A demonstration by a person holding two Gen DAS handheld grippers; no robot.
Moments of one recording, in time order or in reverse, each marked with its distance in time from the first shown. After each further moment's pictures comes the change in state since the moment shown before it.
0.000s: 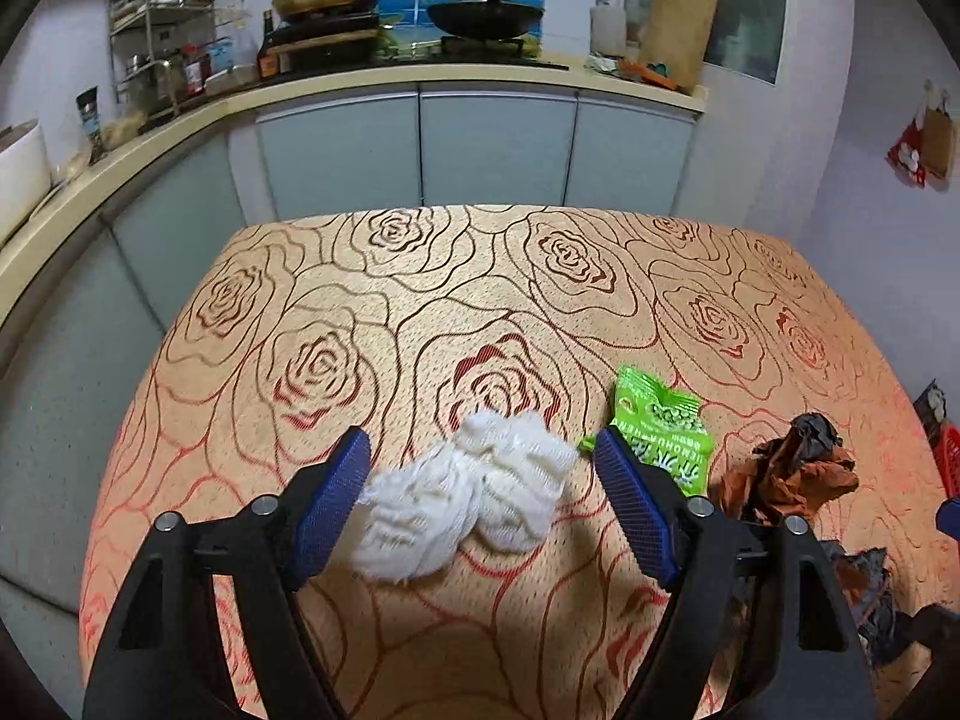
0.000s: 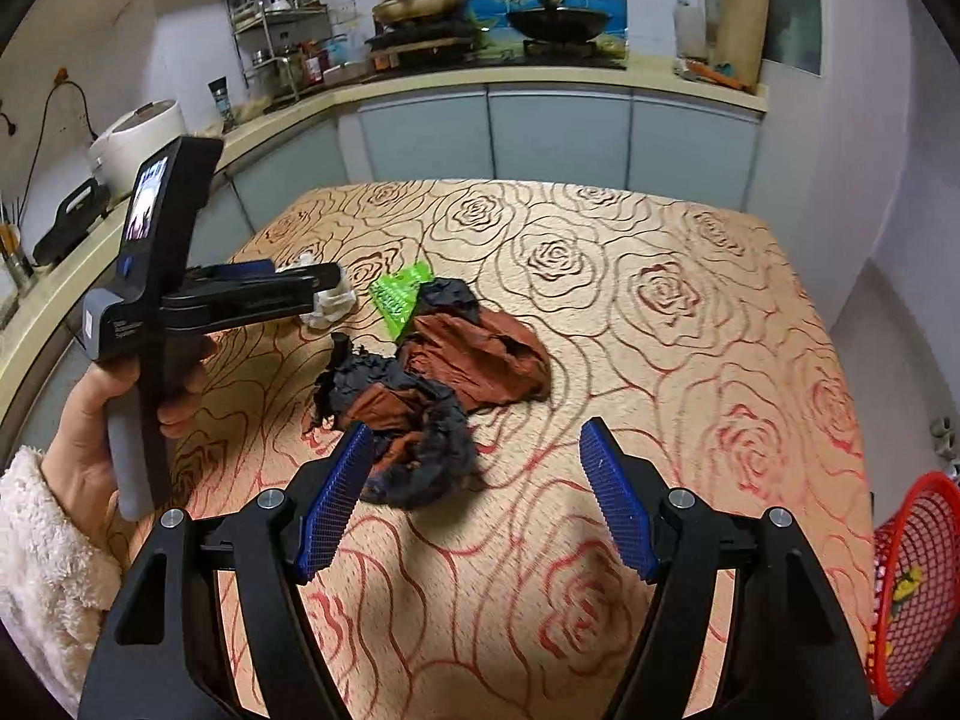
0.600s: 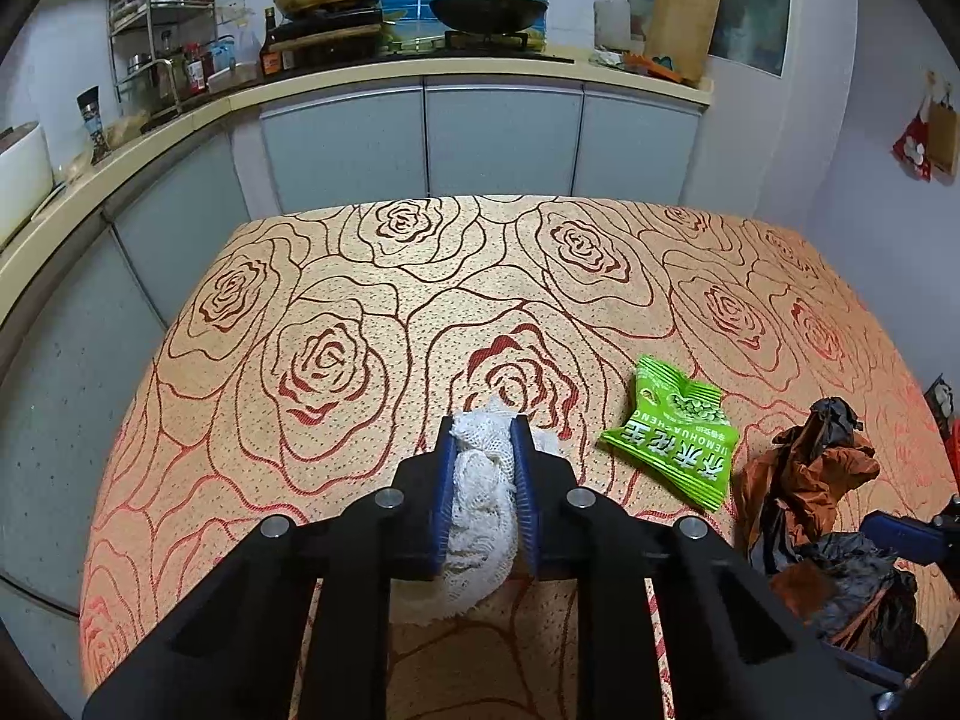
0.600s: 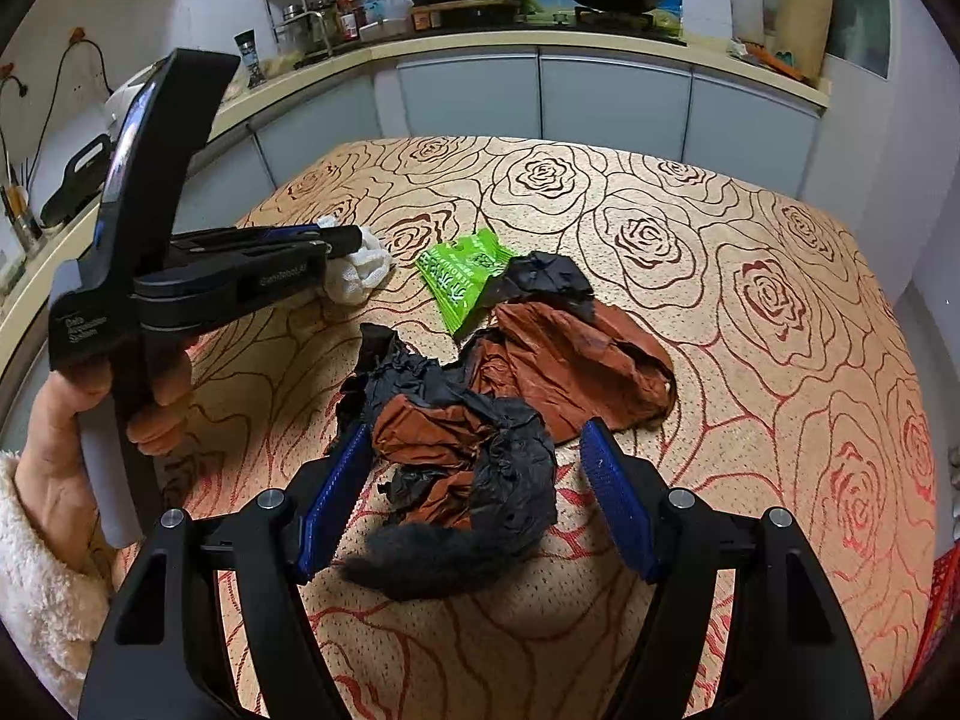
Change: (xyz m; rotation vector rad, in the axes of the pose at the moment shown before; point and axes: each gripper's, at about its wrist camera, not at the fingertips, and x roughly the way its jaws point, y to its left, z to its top) left arm 0.006 0.008 -0.004 -0.008 0.013 0.015; right arm 0.058 0.032 0.007 -0.063 0.075 0.054
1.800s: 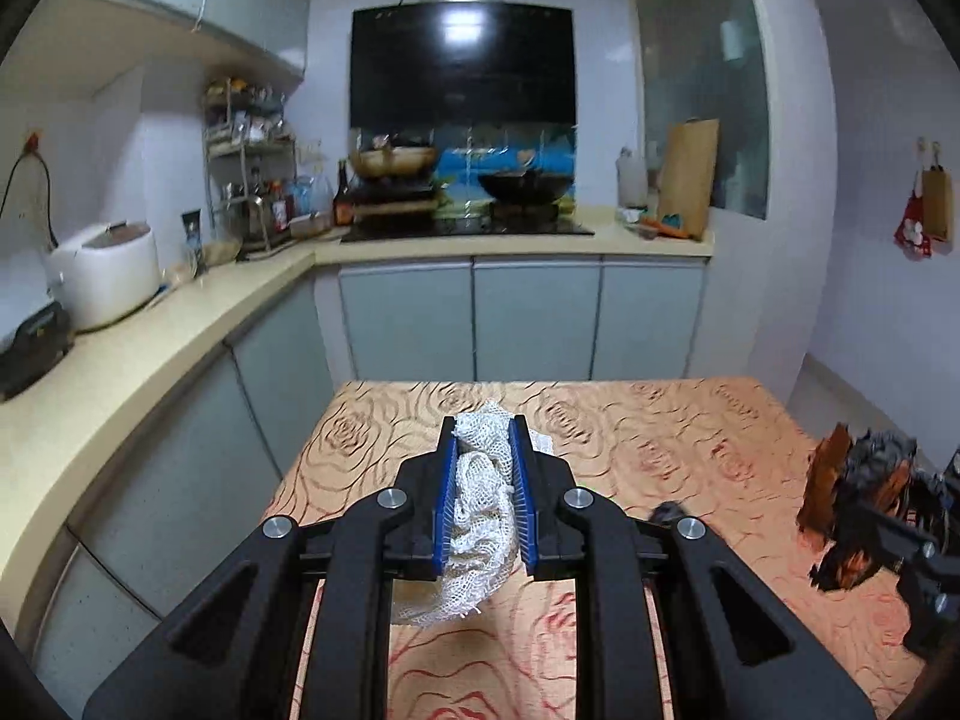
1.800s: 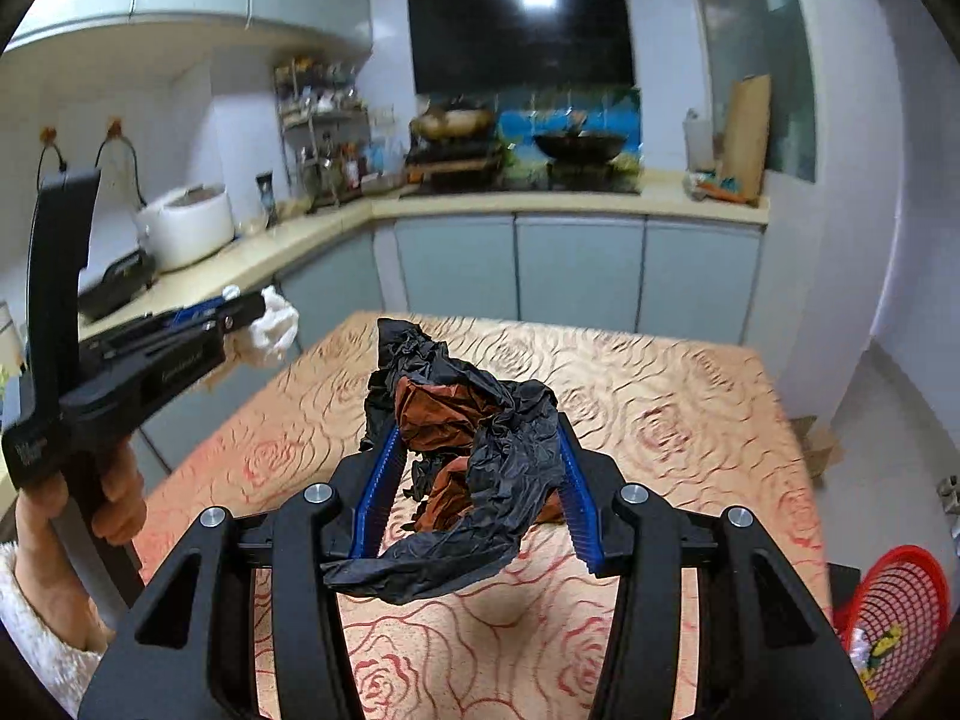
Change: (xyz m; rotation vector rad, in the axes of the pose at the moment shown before) left arm -0.189 -0.038 0.005 -0.029 -0.371 0.114; right arm -0.162 -0.019 0.007 0.037 -0.389 -0.053
